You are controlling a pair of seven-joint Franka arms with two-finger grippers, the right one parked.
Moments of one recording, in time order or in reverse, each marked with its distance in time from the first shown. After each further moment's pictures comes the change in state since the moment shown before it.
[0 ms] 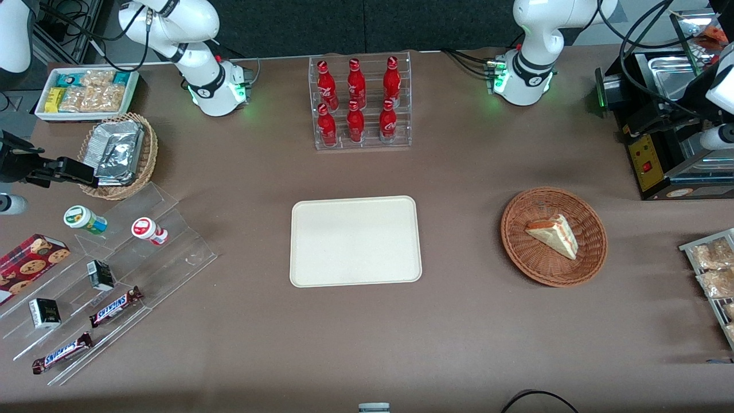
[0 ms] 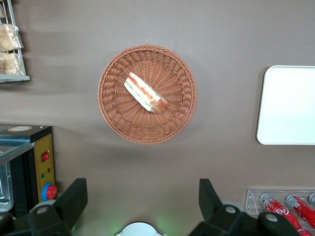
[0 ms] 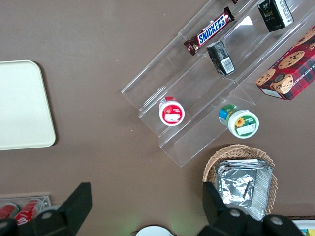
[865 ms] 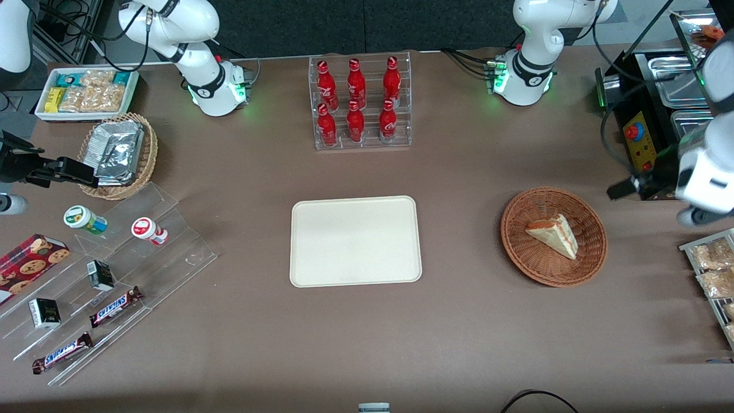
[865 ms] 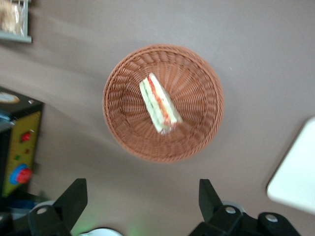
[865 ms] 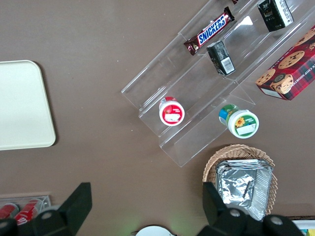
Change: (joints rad) arm 0.001 0.222 0.003 -0.038 0.043 0.153 -0.379
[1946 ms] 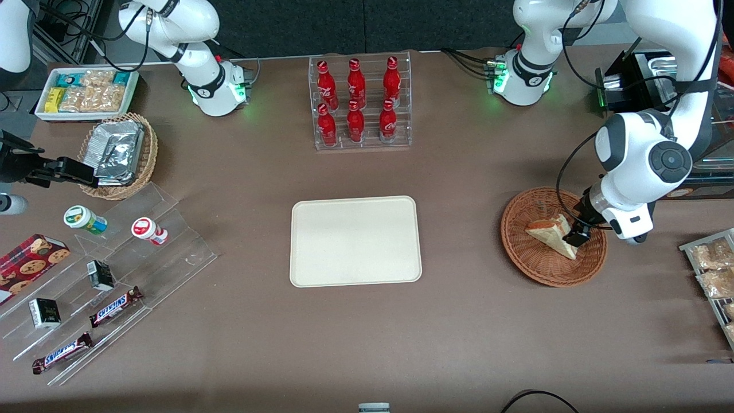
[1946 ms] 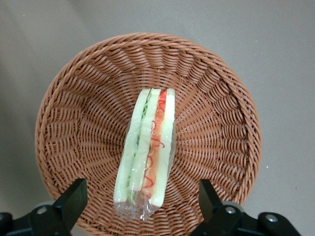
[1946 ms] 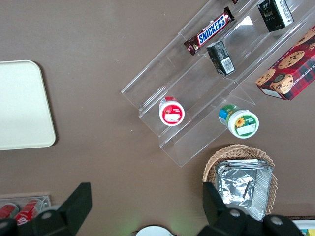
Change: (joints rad) arm -0.004 0.026 -0.005 -0.559 0.002 0.732 -0.663
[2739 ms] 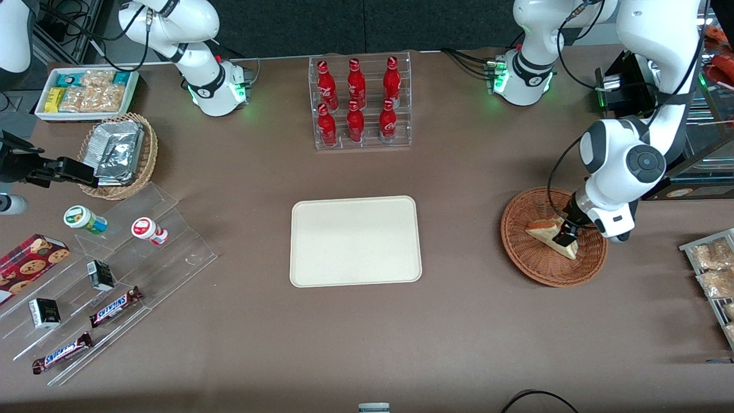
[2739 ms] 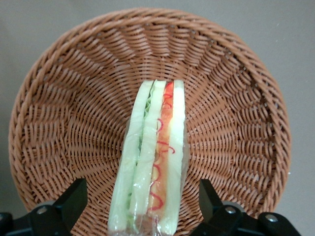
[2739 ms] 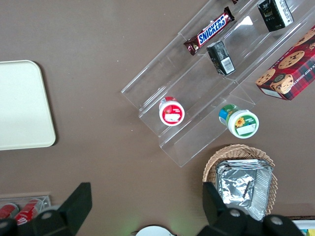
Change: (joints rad) arm -0.006 0.054 -0.006 -0.083 0.000 0.151 -0.003
